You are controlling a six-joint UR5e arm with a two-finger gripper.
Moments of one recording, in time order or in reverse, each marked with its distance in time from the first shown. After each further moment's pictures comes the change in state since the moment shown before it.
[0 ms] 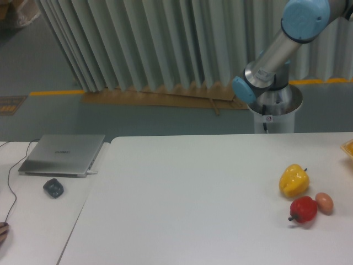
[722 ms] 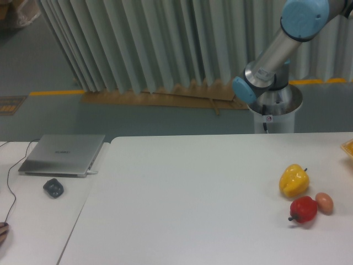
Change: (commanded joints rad) arm 0.008 0.018 -0.006 -0.002 0.000 0.005
